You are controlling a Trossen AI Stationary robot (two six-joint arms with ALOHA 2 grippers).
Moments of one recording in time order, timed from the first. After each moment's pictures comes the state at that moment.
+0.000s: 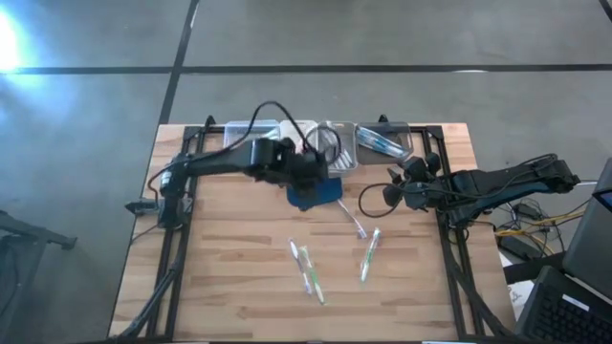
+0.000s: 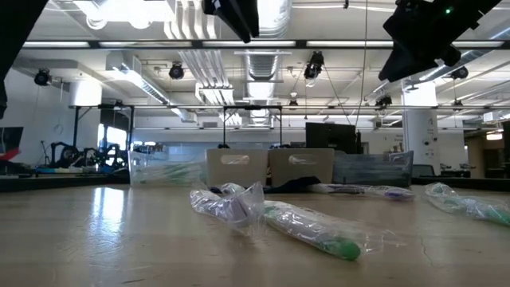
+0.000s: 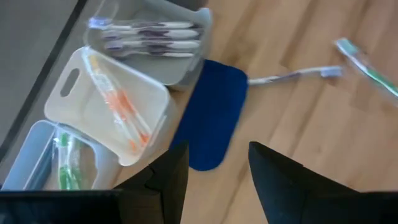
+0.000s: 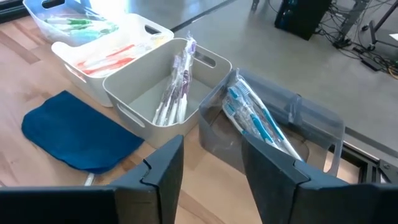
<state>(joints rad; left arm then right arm) 0.01 1.93 2.25 -1.43 -0.35 -0.37 0.17 0.89 0.75 -0.79 0.92 0.76</state>
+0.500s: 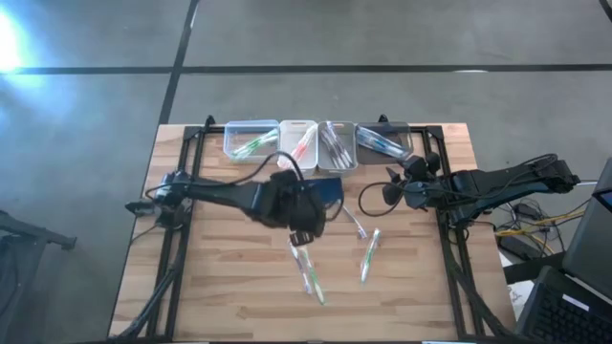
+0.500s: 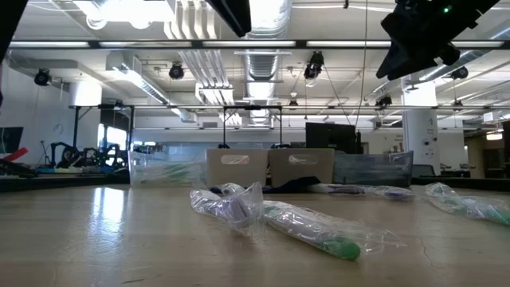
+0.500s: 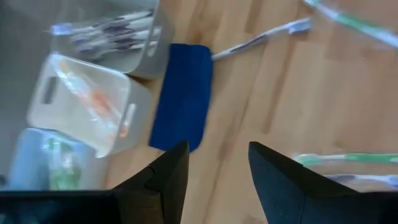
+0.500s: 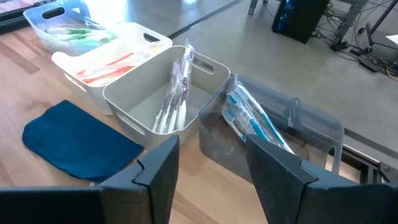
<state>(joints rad) -0.22 1.93 2.12 -1.41 -0.47 -0.41 0.17 0.89 0.75 -0.77 0.95 0.76</state>
